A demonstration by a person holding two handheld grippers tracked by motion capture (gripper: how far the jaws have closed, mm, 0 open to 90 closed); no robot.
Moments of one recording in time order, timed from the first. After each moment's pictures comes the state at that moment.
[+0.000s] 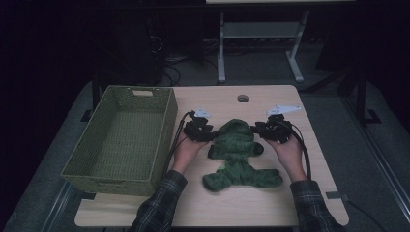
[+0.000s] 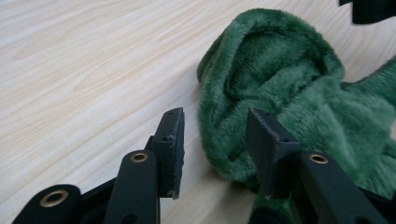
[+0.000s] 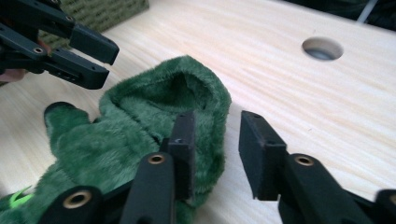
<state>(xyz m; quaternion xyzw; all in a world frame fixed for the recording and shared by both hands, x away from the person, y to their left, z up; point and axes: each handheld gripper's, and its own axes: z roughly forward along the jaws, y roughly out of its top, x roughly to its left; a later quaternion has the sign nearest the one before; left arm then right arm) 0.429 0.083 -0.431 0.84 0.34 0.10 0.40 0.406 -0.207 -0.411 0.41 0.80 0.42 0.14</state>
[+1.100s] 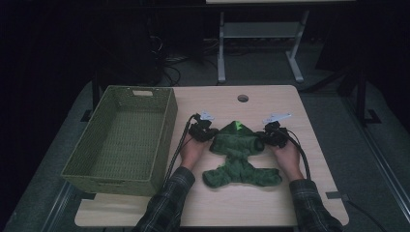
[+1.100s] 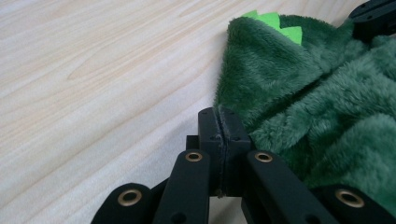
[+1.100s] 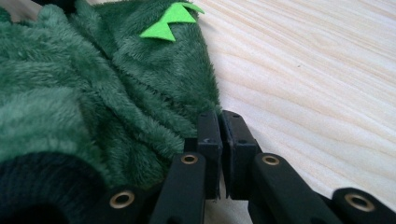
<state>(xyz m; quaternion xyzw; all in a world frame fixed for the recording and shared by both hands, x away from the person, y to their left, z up) 0.454 0.072 -0.475 0.84 0.35 0.13 0.39 0.427 -0.217 -0.472 0.42 0.83 0.34 0.16</state>
